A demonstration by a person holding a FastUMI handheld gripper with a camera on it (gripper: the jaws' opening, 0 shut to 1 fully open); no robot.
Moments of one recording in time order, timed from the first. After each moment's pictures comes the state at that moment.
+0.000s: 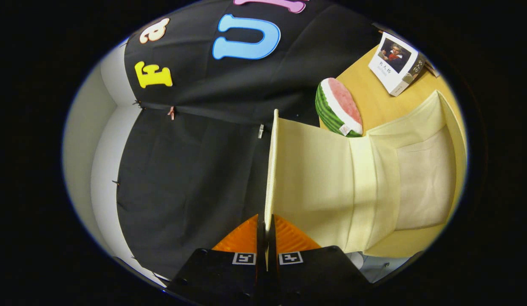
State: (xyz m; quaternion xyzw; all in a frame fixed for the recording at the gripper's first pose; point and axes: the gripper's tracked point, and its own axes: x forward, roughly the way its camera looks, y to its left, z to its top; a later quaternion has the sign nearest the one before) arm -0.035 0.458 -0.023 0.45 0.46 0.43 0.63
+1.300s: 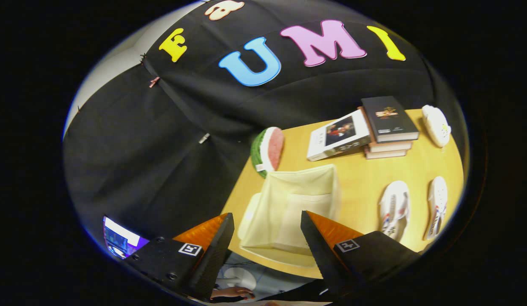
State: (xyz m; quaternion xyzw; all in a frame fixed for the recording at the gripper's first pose) arm -0.015 0.201 -0.092 0.17 0.38 0.28 0.87
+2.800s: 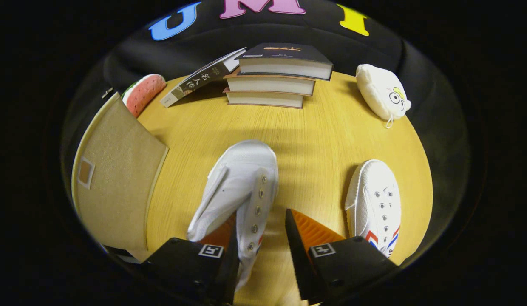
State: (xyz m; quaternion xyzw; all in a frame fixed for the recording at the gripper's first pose) arm 0.078 0.022 -0.376 0.04 0.50 0.13 0.86
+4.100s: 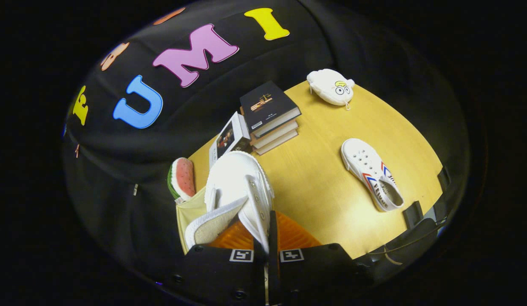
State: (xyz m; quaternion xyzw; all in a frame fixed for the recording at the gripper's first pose) arm 0.033 0.080 -0.144 0.32 0.45 0.04 0.83
